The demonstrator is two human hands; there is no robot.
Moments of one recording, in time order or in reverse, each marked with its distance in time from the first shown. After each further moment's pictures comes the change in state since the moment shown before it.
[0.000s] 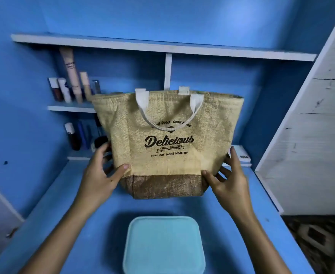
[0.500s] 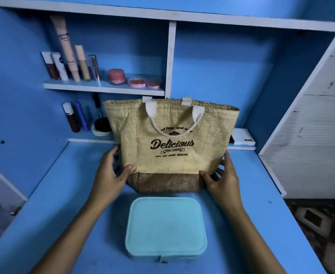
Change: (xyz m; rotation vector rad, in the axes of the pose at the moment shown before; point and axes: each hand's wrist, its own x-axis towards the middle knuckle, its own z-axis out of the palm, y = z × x) left_hand -0.028 -0.064 0.028 0.001 -0.023 -0.101; right_hand -0.025 0.069 0.020 -0.120 -0.042 0.152
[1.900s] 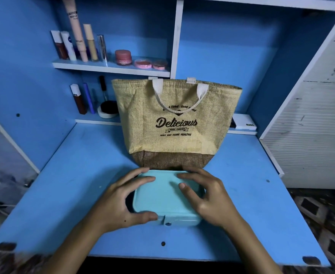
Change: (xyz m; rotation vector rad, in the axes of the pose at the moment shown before) left_hand -0.110 0.041 -0.031 0.299 -0.480 0.287; right_hand -0.101 -0.058 -0.010 -0.100 -0.419 -0.261
